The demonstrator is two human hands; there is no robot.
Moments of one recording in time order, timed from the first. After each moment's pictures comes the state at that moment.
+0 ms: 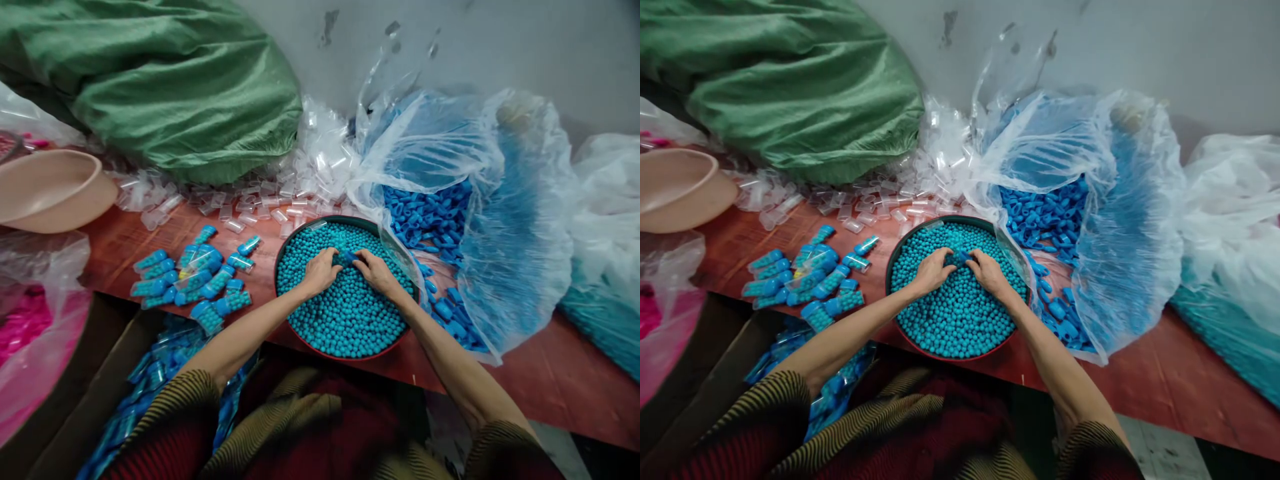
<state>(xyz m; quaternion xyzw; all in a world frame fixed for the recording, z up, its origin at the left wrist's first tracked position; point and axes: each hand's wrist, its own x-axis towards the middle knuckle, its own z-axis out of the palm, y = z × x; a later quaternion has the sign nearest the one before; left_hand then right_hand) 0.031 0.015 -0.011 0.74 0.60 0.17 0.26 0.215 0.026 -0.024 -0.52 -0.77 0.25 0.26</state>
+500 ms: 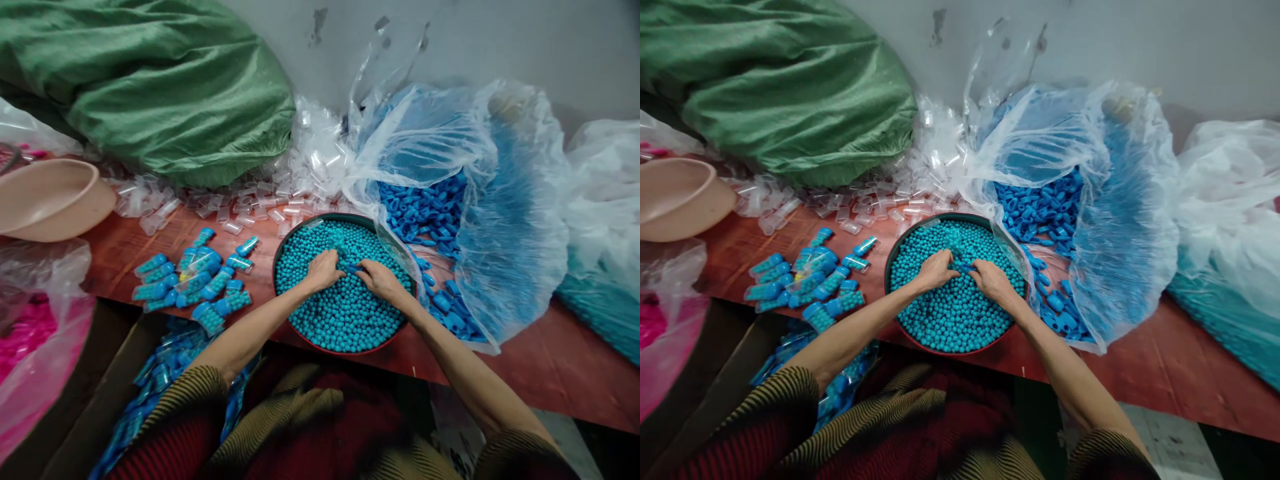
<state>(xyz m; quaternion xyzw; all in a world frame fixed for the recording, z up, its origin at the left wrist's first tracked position) 0.039 0.017 -0.009 0.76 0.59 0.08 0.26 0.222 -0.007 -0.021 -0.56 -0.81 0.16 0.11</state>
